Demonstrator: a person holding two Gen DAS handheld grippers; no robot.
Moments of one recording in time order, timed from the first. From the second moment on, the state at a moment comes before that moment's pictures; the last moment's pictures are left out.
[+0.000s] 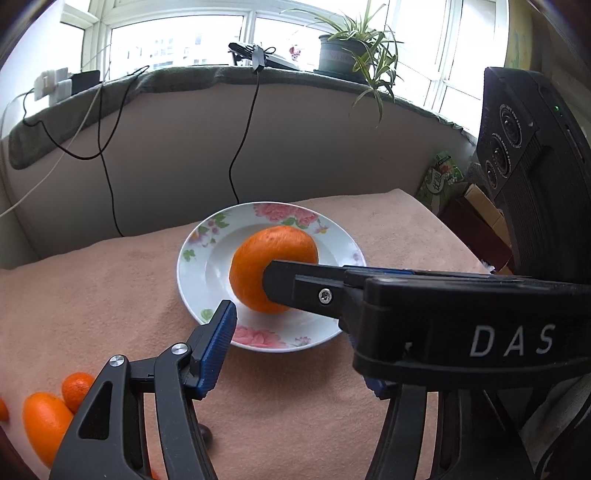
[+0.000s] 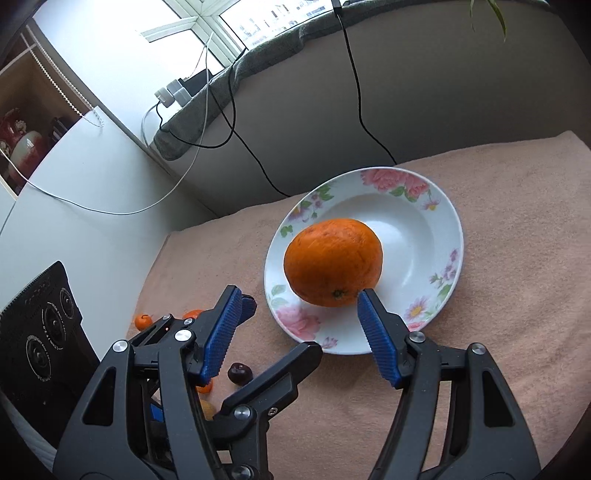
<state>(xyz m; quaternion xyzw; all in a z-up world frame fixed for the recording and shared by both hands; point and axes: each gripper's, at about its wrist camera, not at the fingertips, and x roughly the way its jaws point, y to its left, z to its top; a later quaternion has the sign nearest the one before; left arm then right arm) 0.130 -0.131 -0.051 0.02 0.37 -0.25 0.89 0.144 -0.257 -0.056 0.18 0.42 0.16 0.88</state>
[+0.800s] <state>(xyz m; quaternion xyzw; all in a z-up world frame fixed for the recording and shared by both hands) 0.104 -0.099 -0.037 0.00 0.36 -0.21 0.91 0.114 -0.276 -0.042 0.18 0.38 0.13 0.90</state>
